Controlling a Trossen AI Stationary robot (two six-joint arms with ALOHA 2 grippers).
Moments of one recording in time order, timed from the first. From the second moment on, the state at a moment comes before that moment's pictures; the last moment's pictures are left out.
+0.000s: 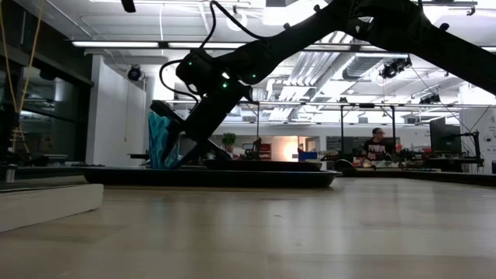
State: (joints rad) left arm 0.34 0.61 0.67 0.34 0.01 -0.67; right arm -0.21 2.50 2.07 -0.38 -0.03 1.18
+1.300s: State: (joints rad) left arm 0.34 0.64 0.69 0.00 0.08 -0.50; right arm -0.22 1.71 1.59 -0.93 0.10 0.15
